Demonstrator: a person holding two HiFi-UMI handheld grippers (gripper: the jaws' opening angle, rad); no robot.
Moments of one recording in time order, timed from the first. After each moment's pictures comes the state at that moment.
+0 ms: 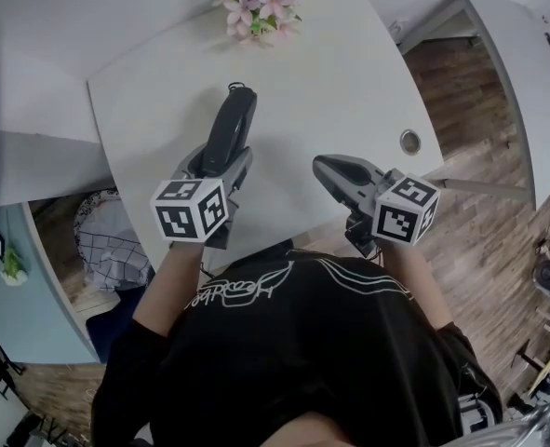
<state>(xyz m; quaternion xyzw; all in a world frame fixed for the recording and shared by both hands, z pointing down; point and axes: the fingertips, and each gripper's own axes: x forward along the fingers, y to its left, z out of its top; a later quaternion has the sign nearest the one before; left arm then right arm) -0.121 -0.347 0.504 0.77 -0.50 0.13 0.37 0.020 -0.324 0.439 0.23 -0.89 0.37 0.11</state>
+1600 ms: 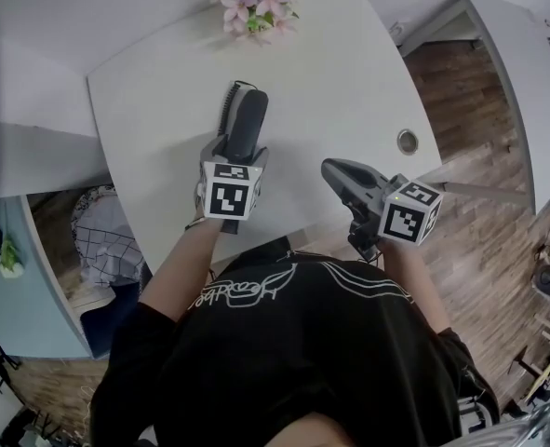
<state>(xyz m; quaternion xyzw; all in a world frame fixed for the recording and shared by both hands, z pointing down) -0.080 -0.352 0.570 0.76 -0.50 0.29 0.29 0.051 -0.316 0.451 0.24 -0.87 0.42 0.08</state>
